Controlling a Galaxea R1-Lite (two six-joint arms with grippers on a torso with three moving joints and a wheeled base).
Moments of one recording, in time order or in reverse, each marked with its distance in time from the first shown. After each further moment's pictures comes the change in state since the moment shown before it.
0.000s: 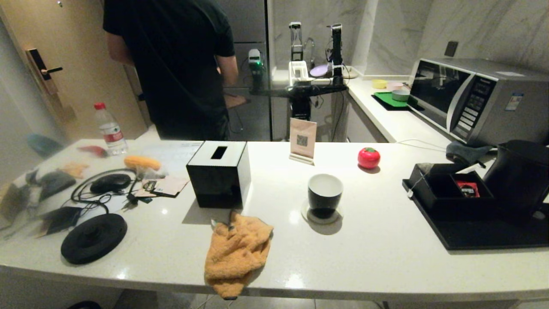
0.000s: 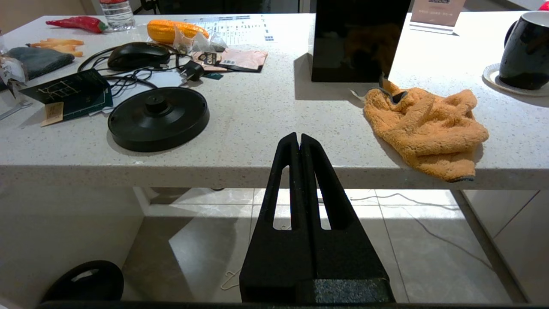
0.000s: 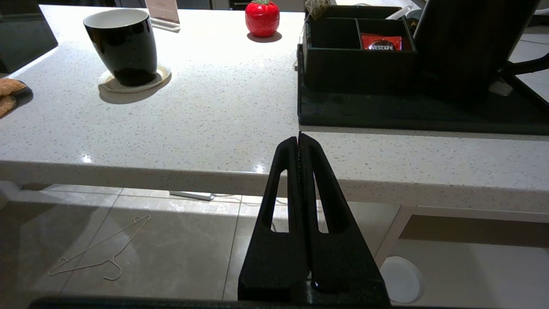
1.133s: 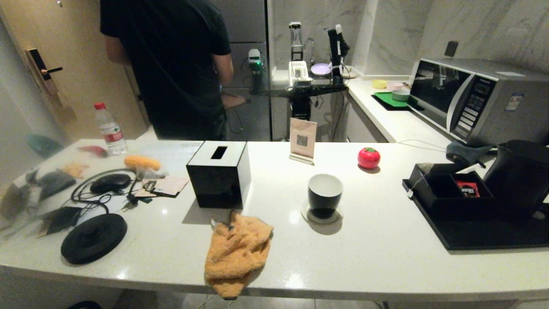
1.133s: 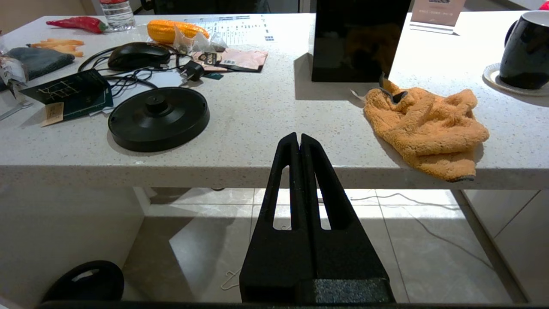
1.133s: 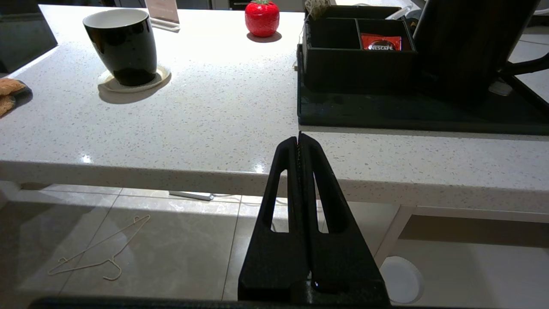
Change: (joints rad) left arm 0.000 0.000 0.000 0.000 0.000 0.001; right arm -0.001 0.000 0.000 0.000 0.000 -0.001
